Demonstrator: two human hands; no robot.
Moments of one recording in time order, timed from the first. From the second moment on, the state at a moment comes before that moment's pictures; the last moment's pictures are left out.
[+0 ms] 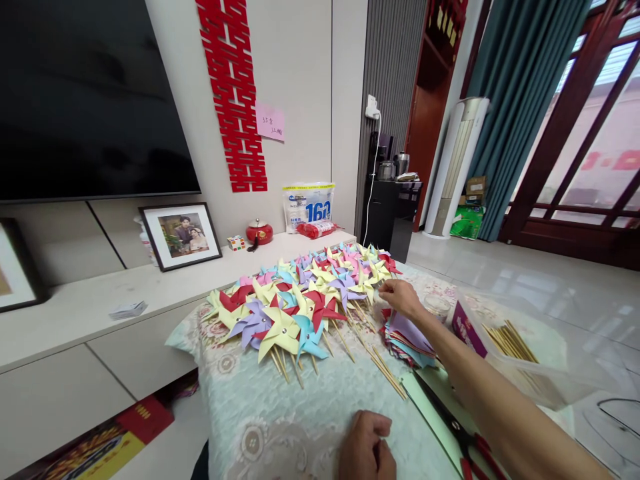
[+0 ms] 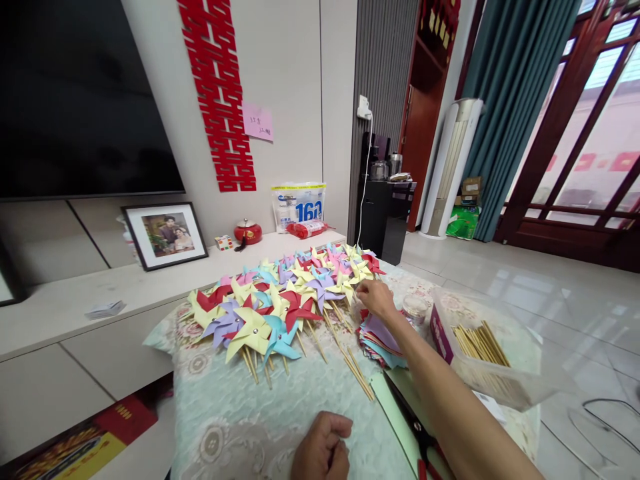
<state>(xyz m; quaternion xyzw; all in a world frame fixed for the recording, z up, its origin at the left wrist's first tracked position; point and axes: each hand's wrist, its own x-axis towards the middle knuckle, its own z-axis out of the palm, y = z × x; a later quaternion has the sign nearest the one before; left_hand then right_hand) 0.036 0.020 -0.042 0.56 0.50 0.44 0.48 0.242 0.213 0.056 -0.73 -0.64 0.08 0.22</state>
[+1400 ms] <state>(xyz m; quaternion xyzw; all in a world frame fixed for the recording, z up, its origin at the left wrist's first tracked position) 0.034 0.013 -0.029 0.64 0.52 0.39 0.40 0.263 0.112 0.033 -0.72 -0.68 0.04 0.16</state>
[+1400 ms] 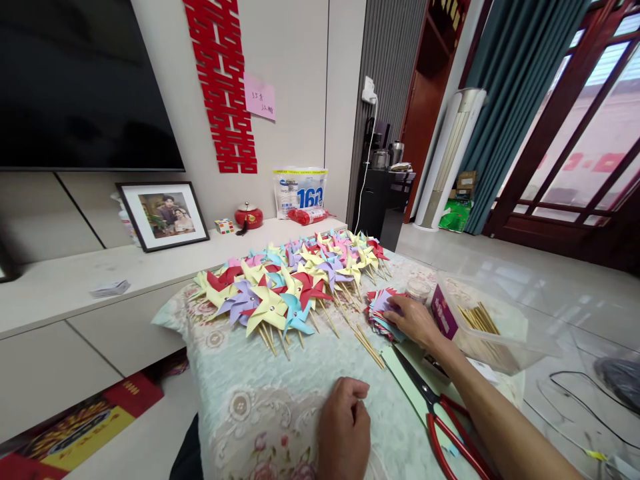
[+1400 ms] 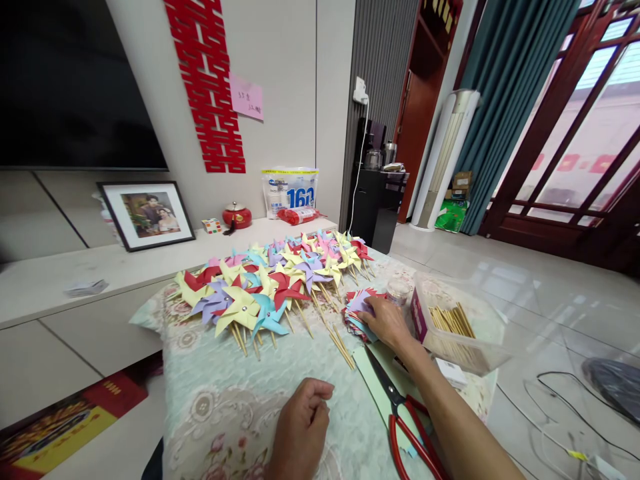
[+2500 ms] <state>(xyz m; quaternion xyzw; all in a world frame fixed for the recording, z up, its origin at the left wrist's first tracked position) 0.033 0.011 -0.026 0.64 0.52 0.39 0.40 0.264 0.107 0.048 -0.78 -0.56 0.01 0.29</state>
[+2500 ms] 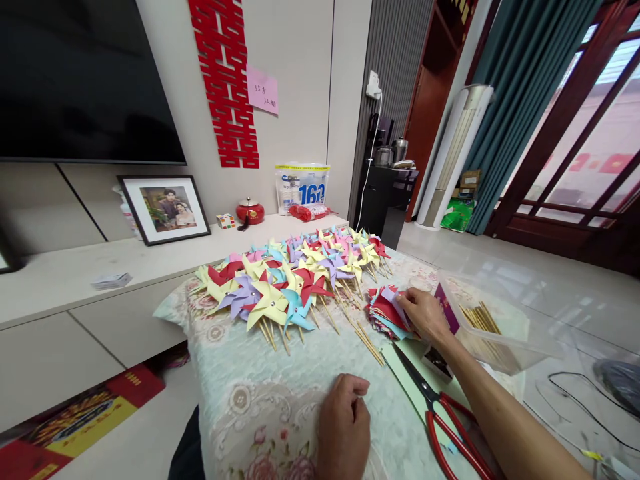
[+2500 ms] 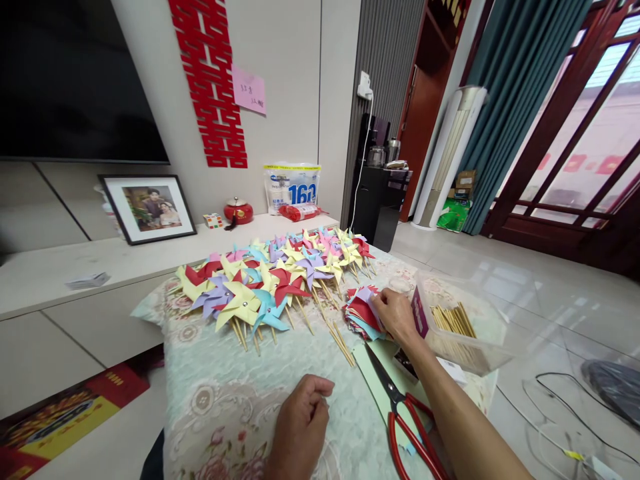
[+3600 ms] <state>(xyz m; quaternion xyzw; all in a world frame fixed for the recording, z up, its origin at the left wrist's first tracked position) 0.033 0.010 -0.026 0.65 0.52 0.39 0.39 0.279 0.097 0.041 -0.72 -0.53 -0.11 0.43</state>
